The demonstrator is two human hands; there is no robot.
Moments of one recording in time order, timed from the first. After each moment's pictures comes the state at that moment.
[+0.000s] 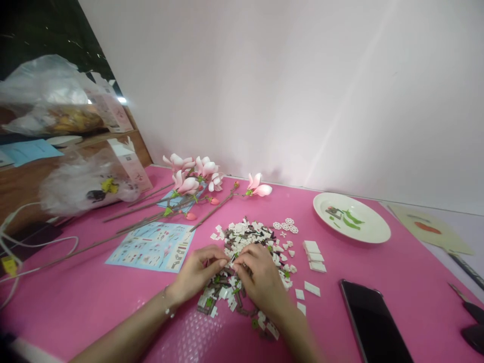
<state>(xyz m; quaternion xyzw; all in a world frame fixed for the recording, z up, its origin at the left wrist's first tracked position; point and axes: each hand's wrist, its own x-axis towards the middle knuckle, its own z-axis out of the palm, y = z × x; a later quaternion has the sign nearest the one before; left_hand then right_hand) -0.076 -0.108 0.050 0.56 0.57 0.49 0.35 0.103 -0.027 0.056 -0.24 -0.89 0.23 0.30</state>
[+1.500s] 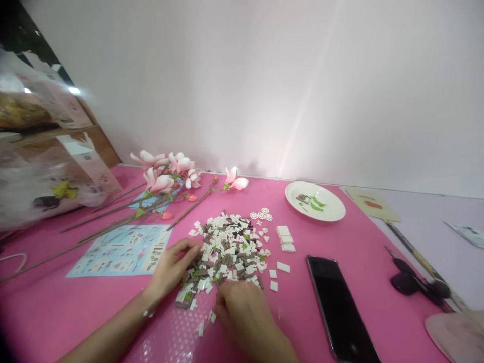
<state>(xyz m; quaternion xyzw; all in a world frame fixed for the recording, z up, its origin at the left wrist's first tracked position) -0.075 -0.110 0.050 0.50 0.66 0.47 0.30 0.125 -0.090 0.079 -0.41 -0.87 0.27 -0.02</state>
